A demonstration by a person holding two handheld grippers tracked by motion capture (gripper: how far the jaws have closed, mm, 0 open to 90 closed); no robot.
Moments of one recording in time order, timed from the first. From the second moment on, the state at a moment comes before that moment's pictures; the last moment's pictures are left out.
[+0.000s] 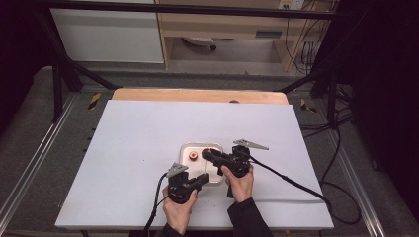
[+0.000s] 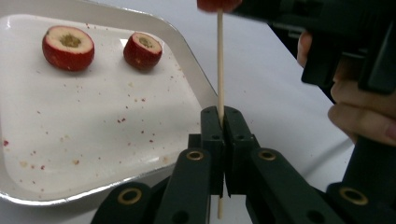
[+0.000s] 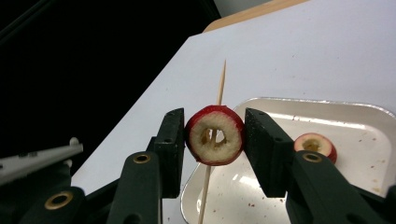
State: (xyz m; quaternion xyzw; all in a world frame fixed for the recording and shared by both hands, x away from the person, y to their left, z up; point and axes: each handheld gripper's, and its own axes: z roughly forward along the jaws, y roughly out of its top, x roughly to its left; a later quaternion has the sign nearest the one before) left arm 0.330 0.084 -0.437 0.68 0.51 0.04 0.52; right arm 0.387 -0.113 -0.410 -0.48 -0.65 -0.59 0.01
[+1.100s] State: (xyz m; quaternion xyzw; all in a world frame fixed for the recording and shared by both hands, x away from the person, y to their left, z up) left arm 0.342 0.101 -0.433 0.73 0.47 0.08 0.49; right arm 0.383 -0.118 -0.410 -0.44 -0.71 -0.55 -0.02
